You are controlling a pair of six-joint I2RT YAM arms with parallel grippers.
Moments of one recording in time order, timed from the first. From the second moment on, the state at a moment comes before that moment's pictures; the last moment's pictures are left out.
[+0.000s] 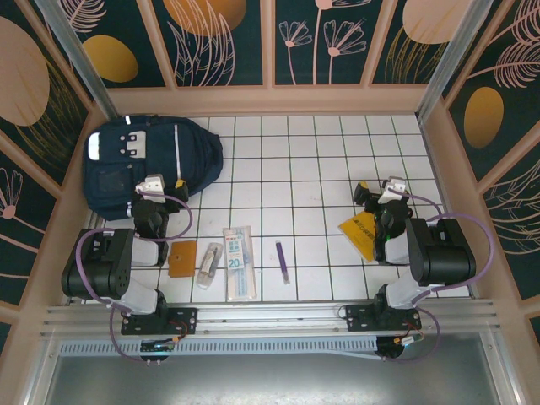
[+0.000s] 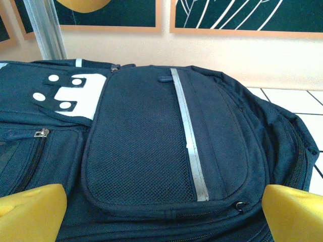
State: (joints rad) left arm 0.00 1.52 0.24 1.14 -0.07 -0.06; right arm -0.01 1.56 0.20 1.20 0.05 0.11
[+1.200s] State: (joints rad) left arm -0.18 1.98 1.26 -0.13 -0.26 -0.26; right arm 0.31 1.52 0.75 0.36 -0.08 0.50
